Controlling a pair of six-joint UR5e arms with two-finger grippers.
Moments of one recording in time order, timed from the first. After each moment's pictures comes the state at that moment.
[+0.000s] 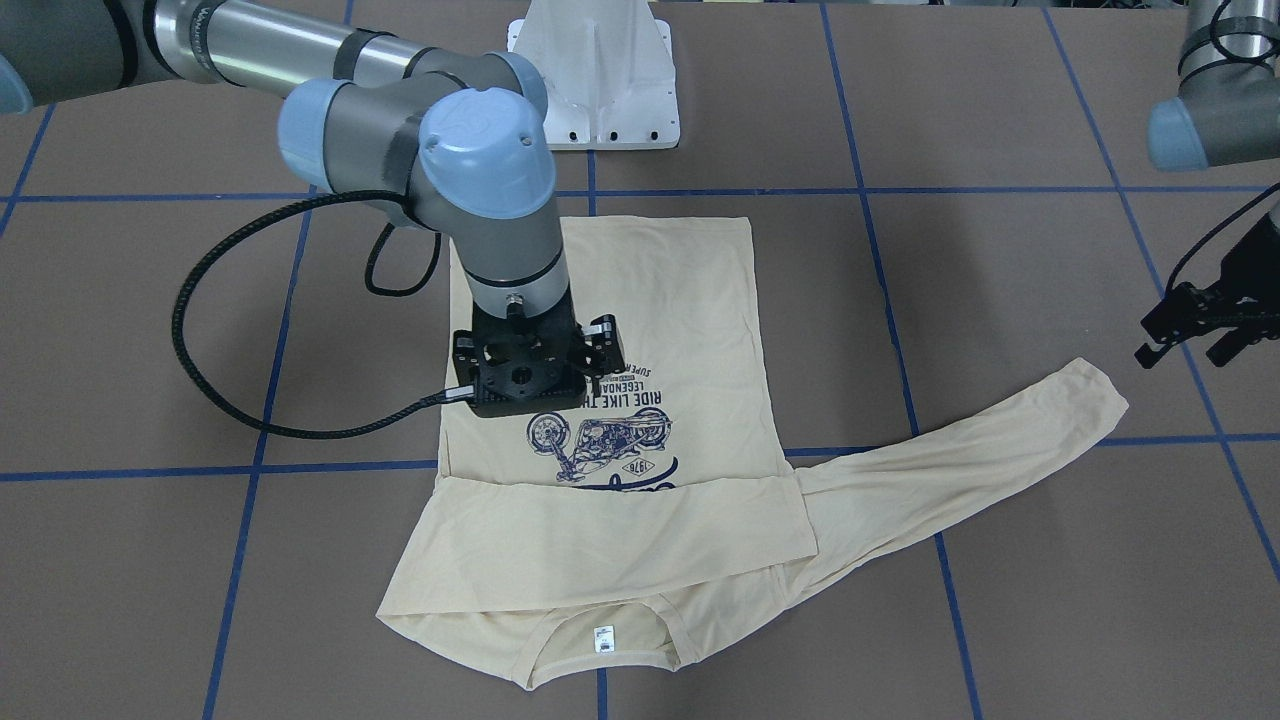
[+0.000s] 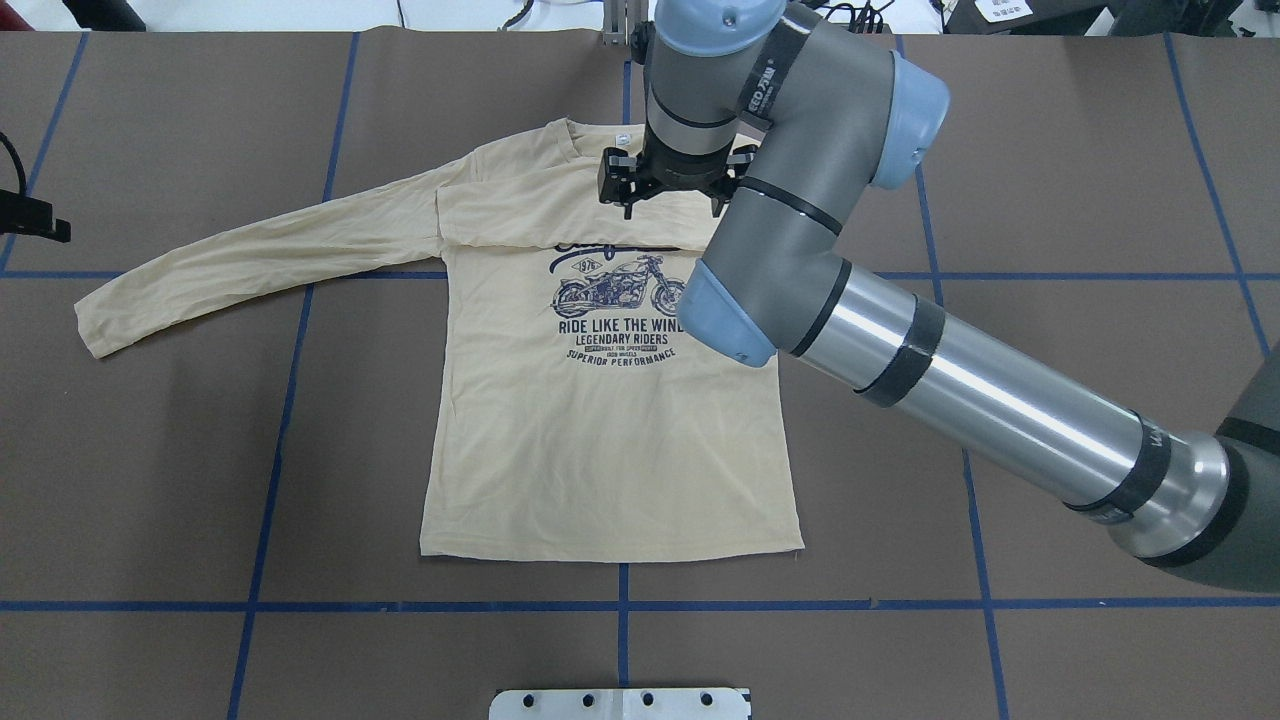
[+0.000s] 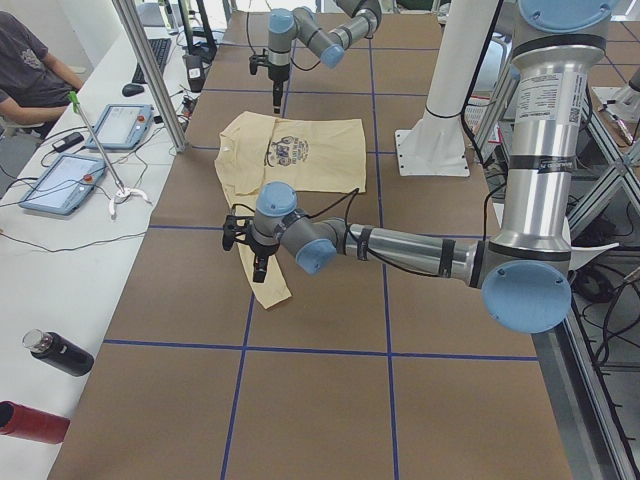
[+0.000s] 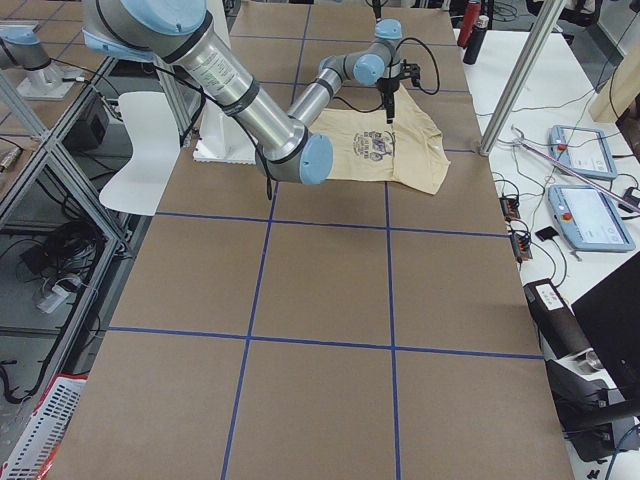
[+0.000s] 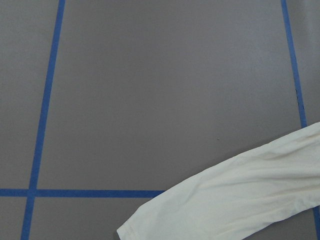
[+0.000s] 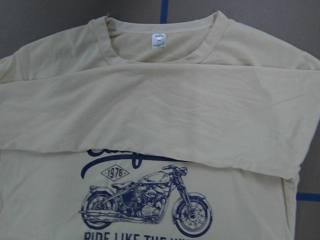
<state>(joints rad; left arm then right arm) -1.17 -1.60 -1.63 -2.23 -2.15 -0.83 0.75 -0.67 1.45 -1.62 1.99 0.99</state>
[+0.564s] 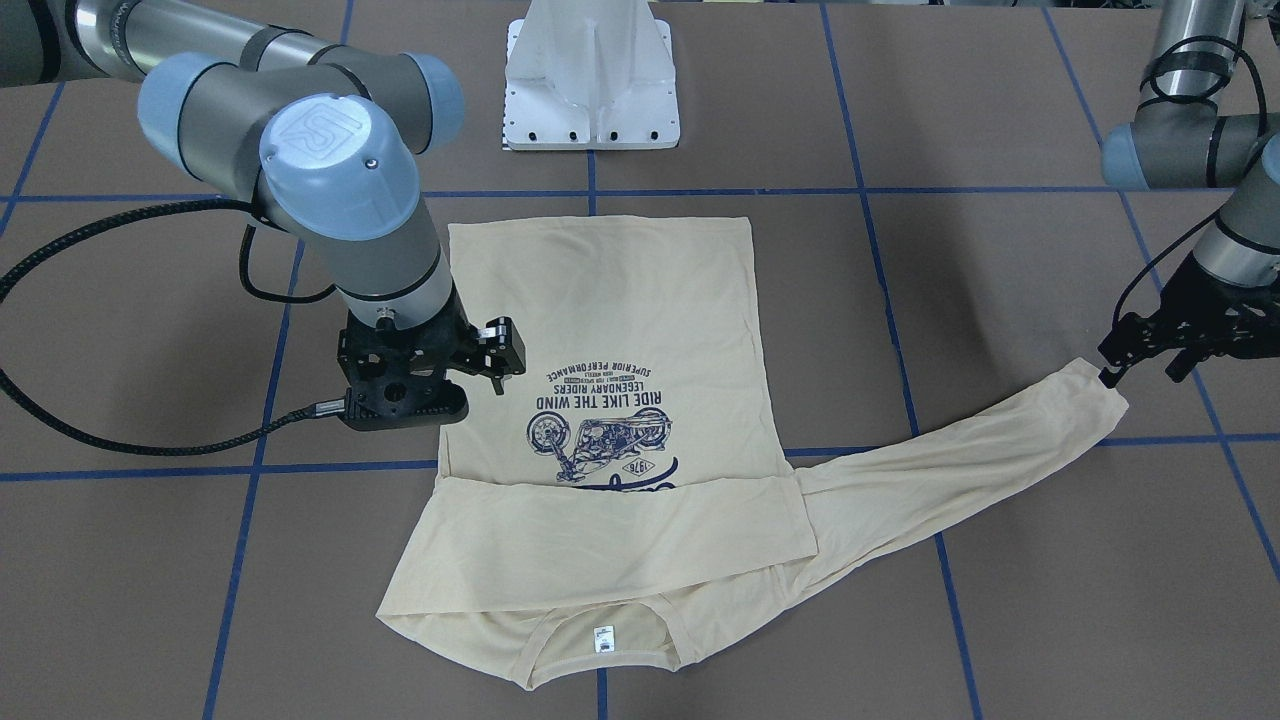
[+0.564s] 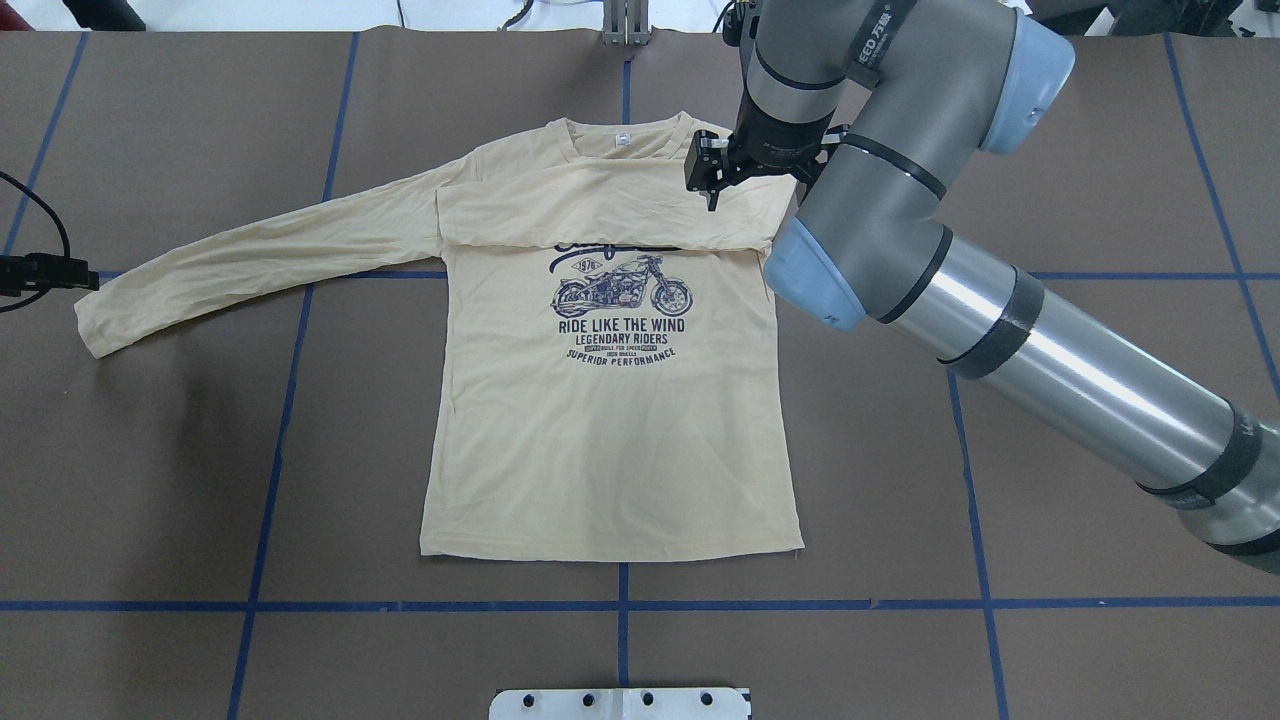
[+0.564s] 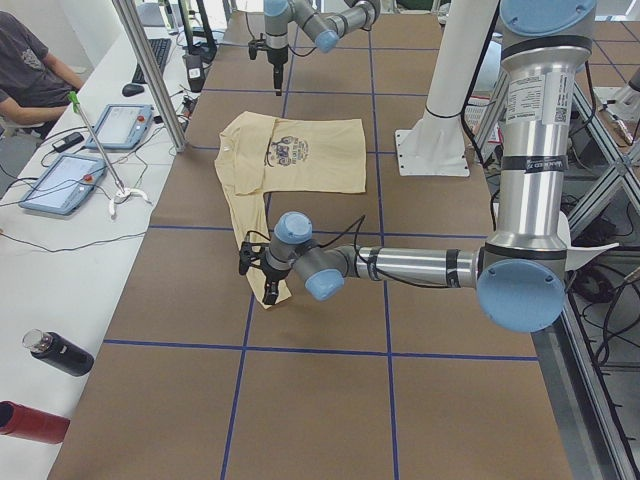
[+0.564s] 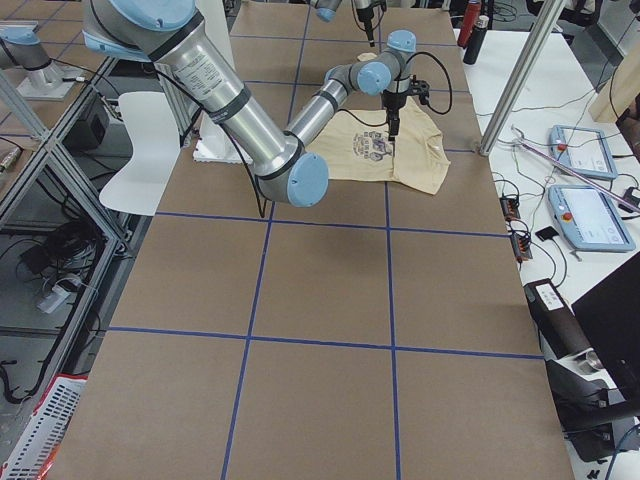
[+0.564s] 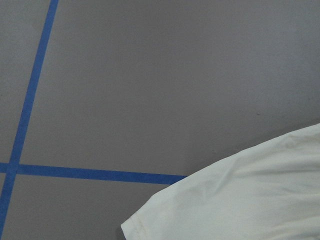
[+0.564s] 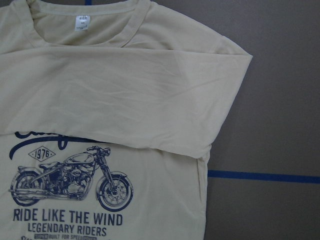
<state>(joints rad) -1.06 -1.57 -1.46 -2.44 -2.00 -0.90 0.83 -0.75 1.57 -1.77 2.07 0.86</state>
